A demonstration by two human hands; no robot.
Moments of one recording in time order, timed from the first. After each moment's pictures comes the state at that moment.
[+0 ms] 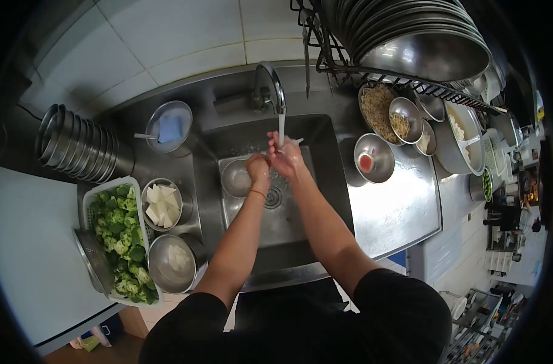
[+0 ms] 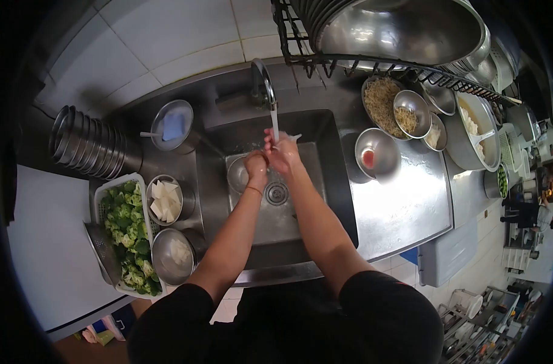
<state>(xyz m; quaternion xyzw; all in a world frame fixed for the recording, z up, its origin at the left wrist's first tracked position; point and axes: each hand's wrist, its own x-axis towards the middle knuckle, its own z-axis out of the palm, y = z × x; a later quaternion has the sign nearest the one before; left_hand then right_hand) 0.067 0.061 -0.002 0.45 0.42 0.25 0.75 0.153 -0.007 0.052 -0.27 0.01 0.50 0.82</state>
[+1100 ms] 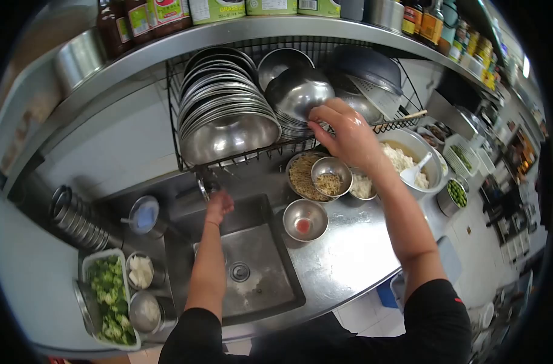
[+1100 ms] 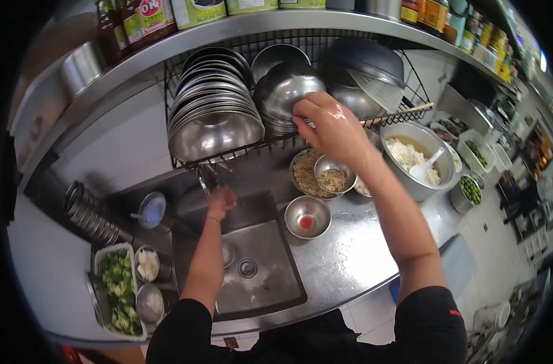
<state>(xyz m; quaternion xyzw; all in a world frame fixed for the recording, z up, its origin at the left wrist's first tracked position) 0.178 0.099 0.086 0.45 0.30 0.17 0.82 0.284 -0.262 0.467 -0.72 -0.57 -0.29 0.27</state>
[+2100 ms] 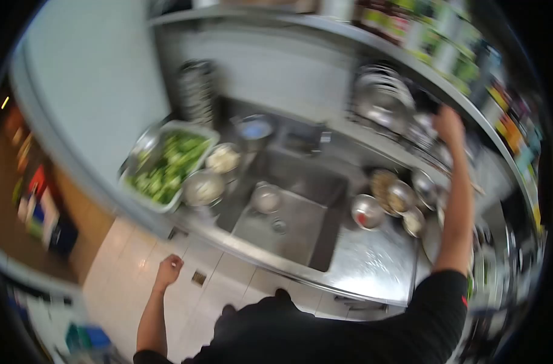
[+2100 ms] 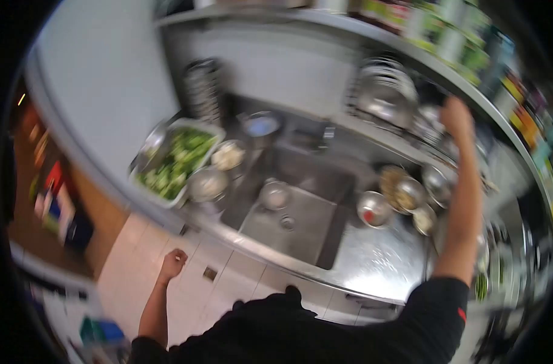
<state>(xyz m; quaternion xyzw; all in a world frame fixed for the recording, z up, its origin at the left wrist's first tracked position) -0.472 -0.148 0.075 0.72 0.56 0.22 0.35 0.346 -0.211 0.541 -0.87 -0.41 -0.28 0.05</state>
